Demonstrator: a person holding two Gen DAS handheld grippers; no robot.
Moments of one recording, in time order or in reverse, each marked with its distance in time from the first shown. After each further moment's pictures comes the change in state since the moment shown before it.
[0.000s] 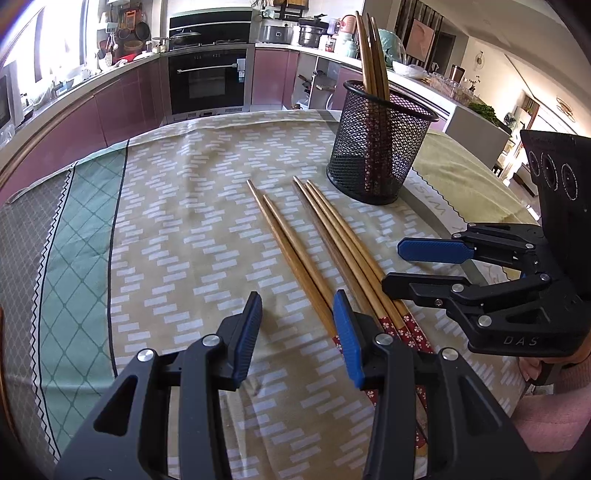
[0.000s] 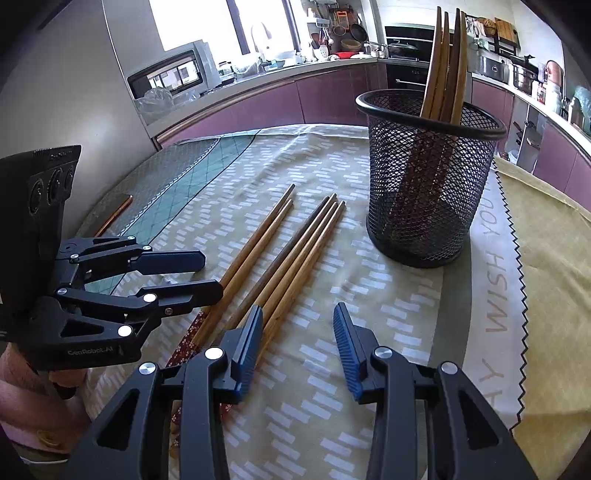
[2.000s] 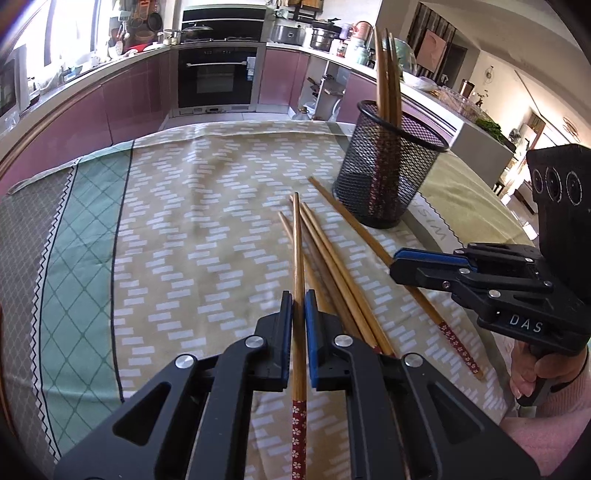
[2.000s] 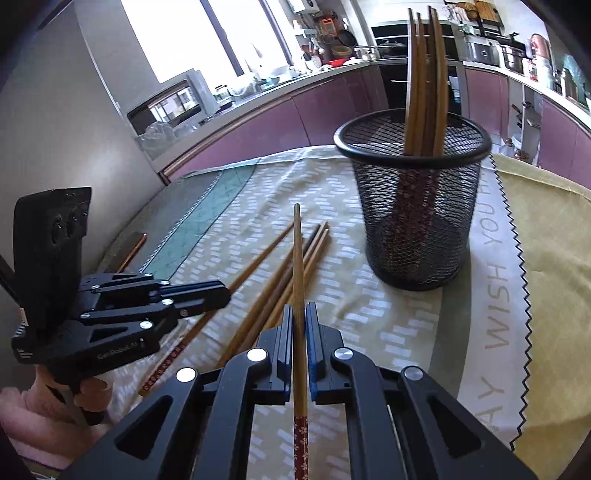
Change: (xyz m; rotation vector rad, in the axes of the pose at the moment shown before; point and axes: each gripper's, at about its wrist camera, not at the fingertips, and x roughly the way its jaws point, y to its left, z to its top) left arm 0.000 0.006 0.014 -0.065 -0.002 -0.022; right arm -0.008 -0.017 0.015 0.100 -0.053 0.108
